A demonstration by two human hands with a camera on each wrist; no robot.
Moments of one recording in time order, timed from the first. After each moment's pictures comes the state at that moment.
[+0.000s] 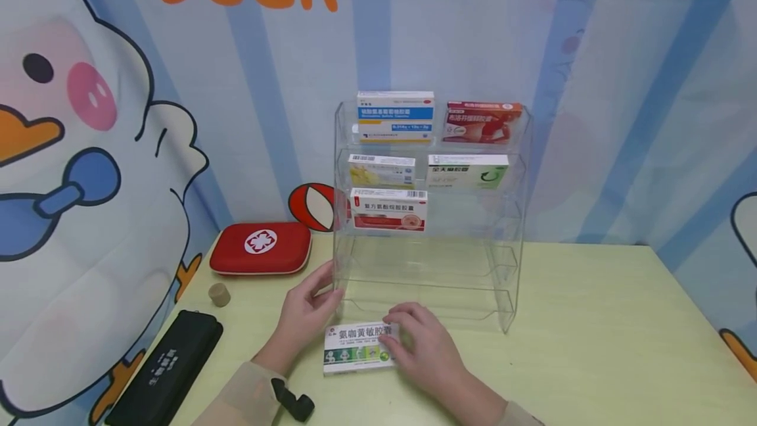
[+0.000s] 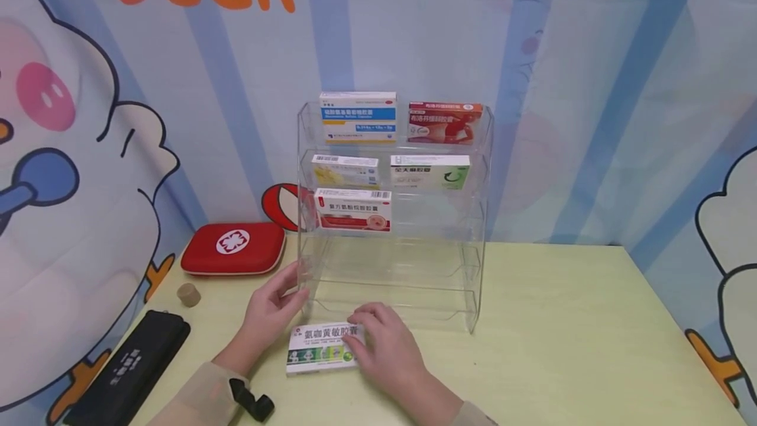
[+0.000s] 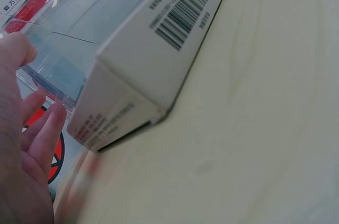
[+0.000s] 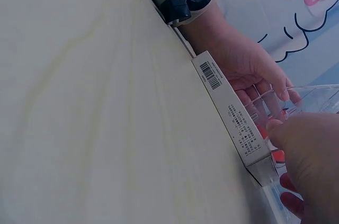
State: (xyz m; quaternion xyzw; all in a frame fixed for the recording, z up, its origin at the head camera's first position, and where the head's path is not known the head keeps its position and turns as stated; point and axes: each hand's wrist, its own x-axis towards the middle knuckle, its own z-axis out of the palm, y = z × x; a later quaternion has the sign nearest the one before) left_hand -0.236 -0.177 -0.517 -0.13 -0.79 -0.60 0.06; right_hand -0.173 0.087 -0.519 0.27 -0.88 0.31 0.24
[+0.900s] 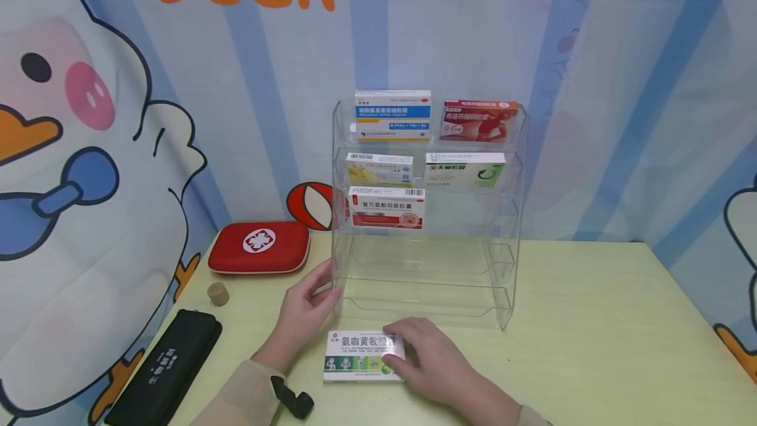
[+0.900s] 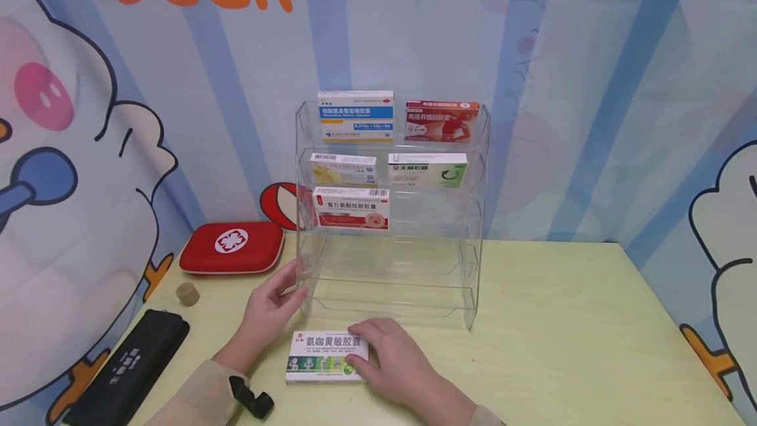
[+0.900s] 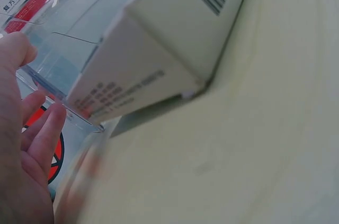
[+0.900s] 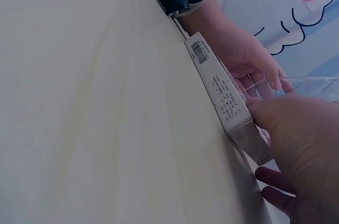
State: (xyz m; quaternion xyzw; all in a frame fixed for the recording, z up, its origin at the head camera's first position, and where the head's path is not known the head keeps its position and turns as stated) left_hand -0.239 -0.177 -0.521 -0.14 -0.78 -0.60 0.08; right_hand -0.156 0.105 -0.510 0.27 -0.92 0.28 0.06
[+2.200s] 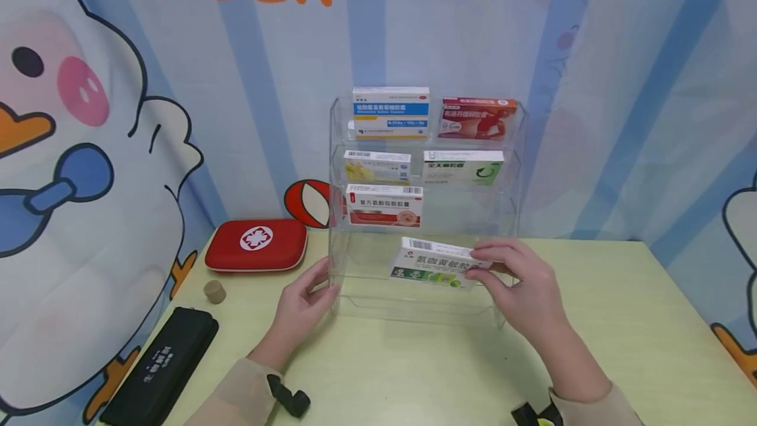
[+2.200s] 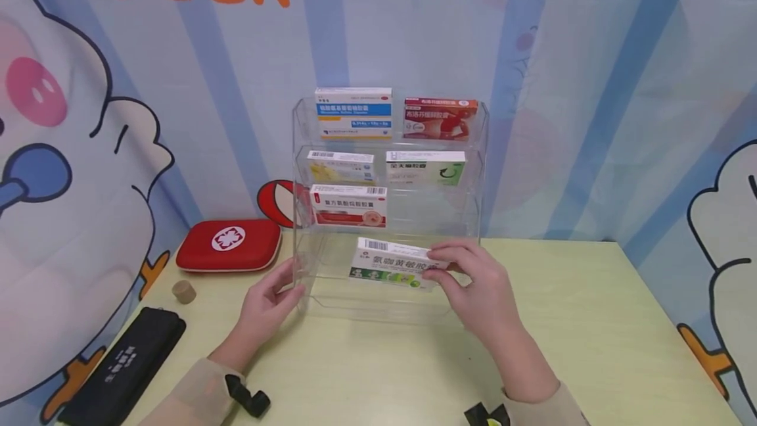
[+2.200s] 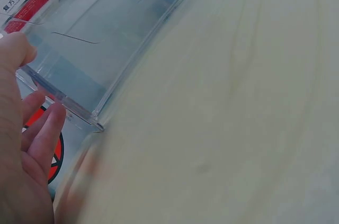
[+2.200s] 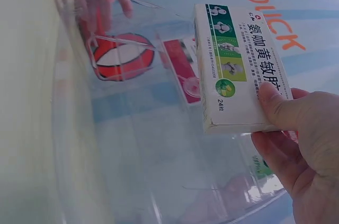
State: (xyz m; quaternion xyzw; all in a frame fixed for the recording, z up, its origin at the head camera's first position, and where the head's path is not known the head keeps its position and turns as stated) left_hand -0.239 -0.180 -0.522 -0.14 -0.78 -0.61 0.07; right_hand -0.188 0.201 -0.404 0.27 -0.80 0.38 0.37
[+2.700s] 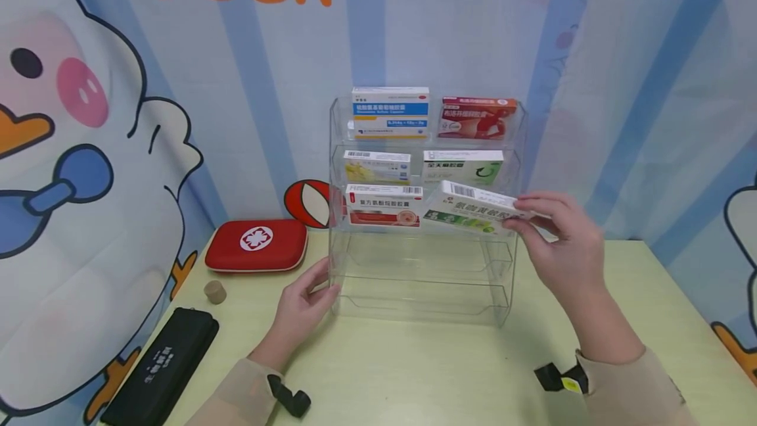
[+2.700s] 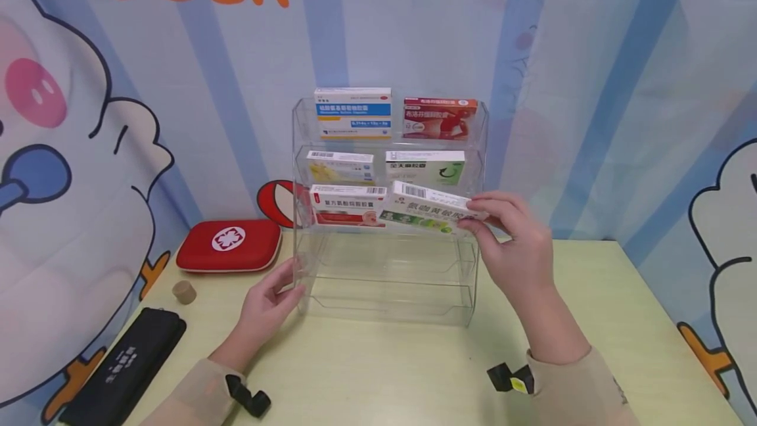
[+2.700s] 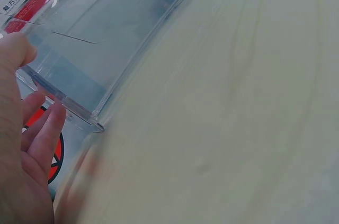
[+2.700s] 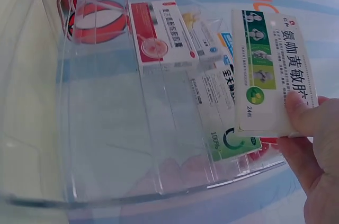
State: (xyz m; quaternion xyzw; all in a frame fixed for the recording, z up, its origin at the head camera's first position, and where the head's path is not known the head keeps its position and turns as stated) left_hand -0.239 -0.179 -0.521 -0.14 -0.78 -0.61 0.07; right_hand -0.208 0.231 -0.350 0.22 -0.78 0.40 0.43
